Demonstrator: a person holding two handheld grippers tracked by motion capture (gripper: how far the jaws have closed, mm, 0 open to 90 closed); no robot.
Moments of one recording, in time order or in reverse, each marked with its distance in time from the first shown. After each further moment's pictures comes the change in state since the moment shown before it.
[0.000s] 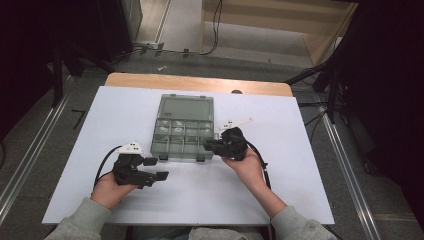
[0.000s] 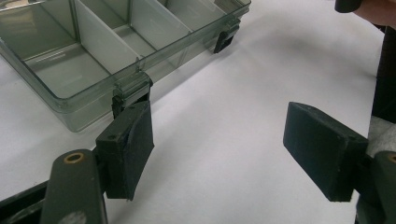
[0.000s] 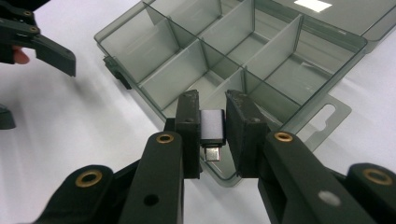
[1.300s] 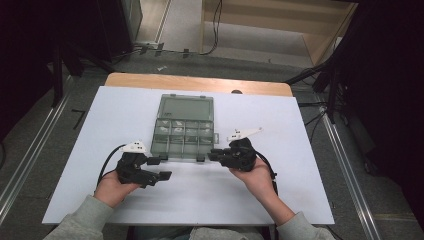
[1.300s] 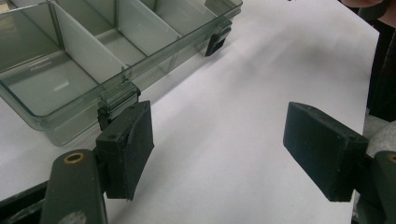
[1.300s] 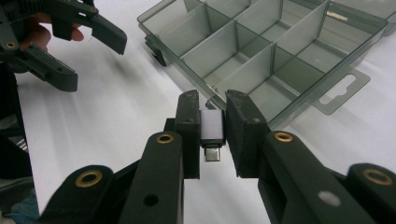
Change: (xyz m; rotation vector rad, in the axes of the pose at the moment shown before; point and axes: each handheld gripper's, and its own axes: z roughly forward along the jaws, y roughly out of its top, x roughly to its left) left arm -0.002 0.005 0.006 0.012 -0.021 0.014; right arm 0.014 -0.022 -0.031 -0.017 0.064 -0.041
